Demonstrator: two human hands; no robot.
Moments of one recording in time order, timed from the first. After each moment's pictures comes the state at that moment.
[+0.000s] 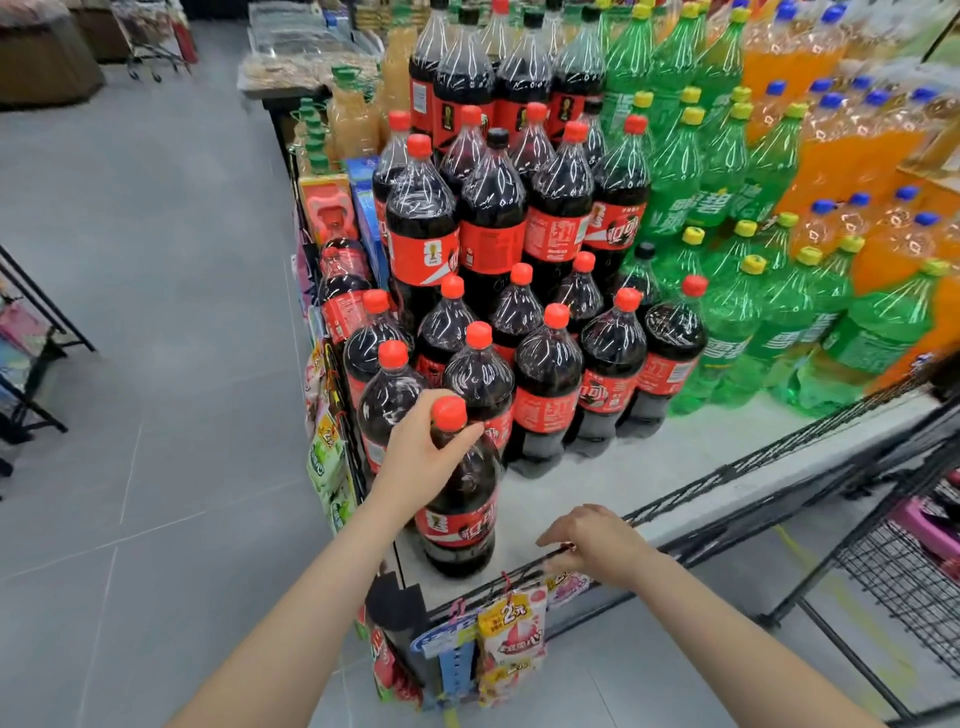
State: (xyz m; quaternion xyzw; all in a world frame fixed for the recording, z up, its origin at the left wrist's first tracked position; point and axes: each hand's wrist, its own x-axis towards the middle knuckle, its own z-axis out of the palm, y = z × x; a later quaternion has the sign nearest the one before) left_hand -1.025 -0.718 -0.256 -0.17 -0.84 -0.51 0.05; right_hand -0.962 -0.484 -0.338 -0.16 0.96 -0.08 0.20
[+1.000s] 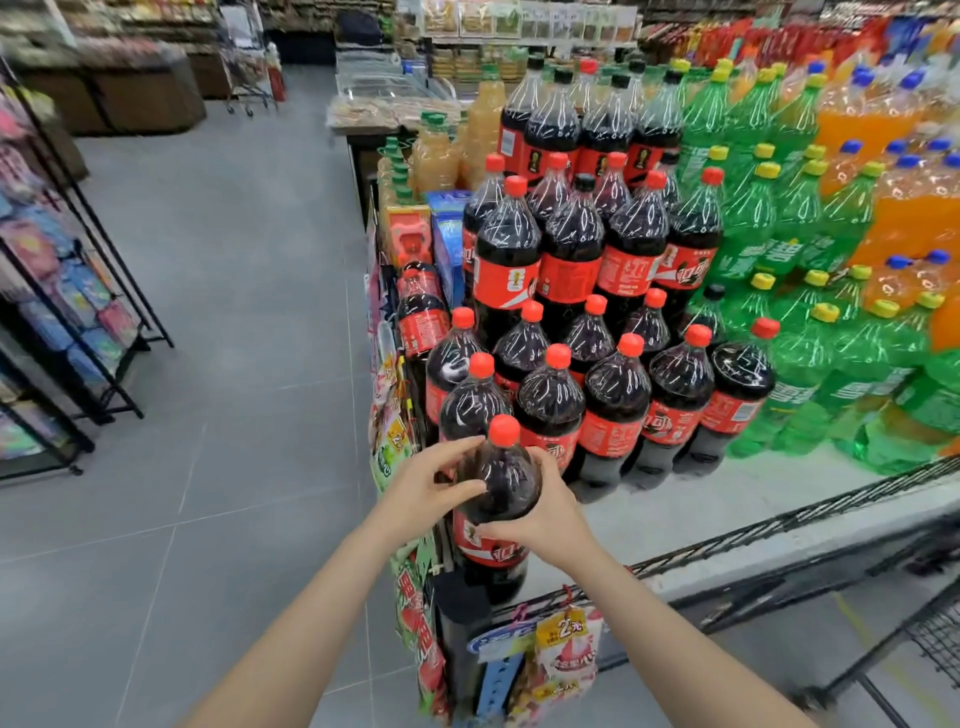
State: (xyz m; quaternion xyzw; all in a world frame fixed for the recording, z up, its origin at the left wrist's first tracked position) left_hand -1.010 -0.808 -0.275 -0.18 -0.83 -0.52 -0.04; right_hand -0.974 -0.625 -0.285 0.00 0.84 -0.54 0.02
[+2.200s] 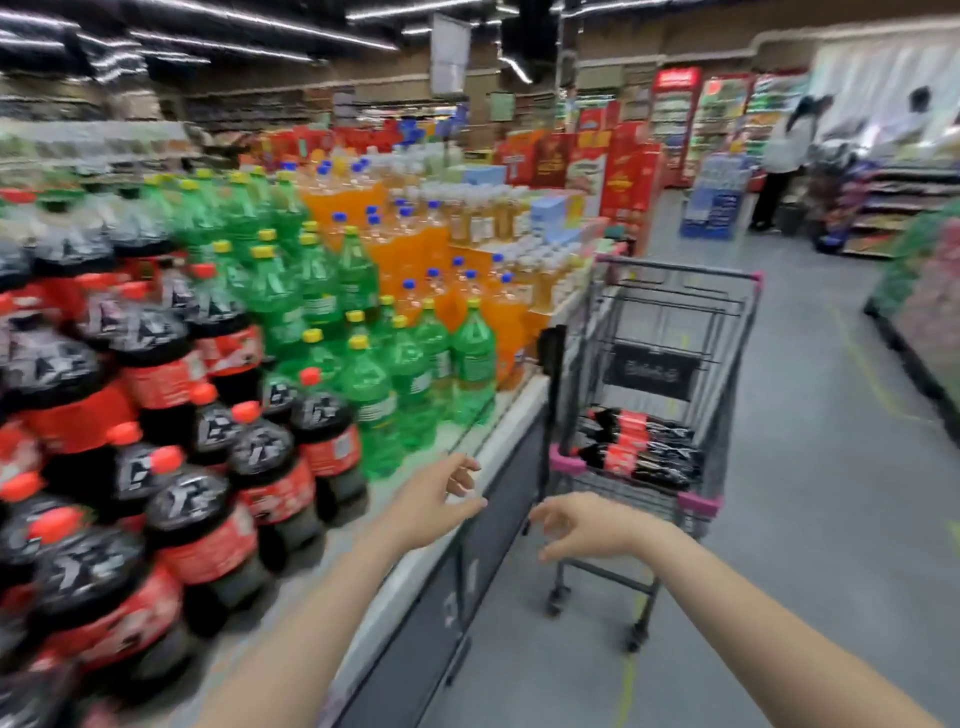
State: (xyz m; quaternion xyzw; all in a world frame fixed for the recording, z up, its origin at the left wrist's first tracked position) left_hand -0.915 -0.402 -0.224 -0.55 -0.74 -0.34 -0.17; right_hand -0.725 -0.263 -0.212 0.24 0.92 -0.29 0.11
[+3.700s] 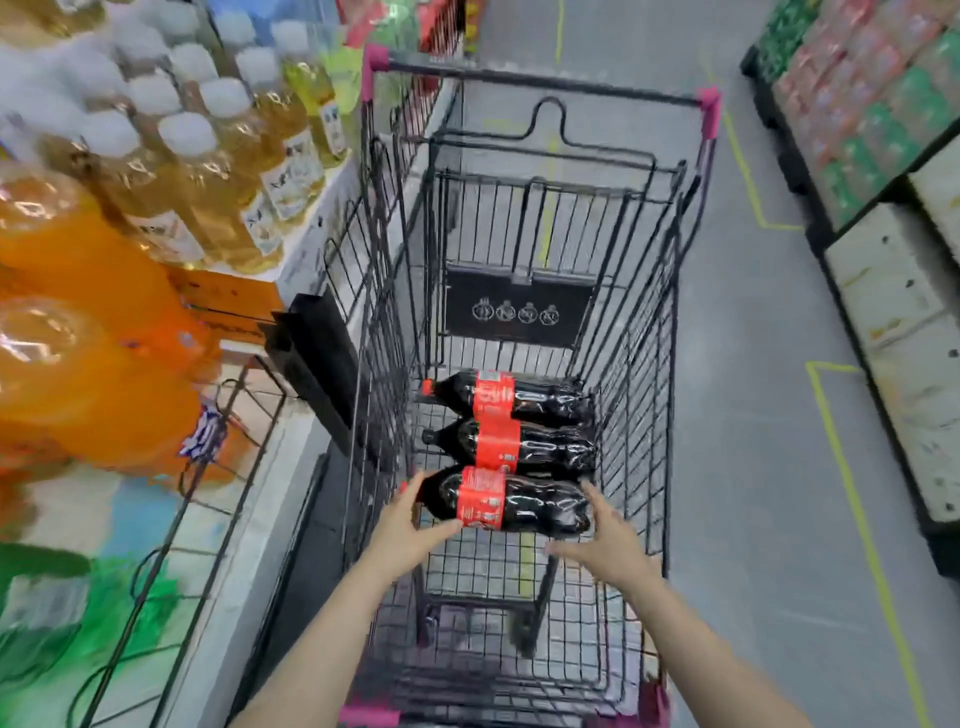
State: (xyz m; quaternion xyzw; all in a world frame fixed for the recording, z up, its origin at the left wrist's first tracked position) left_hand -0.980 0.225 -0.453 -0.38 -0.73 -0.24 -0.52; right_hand -0.731 0.296 -0.437 0.63 0.59 -0.50 -0.01
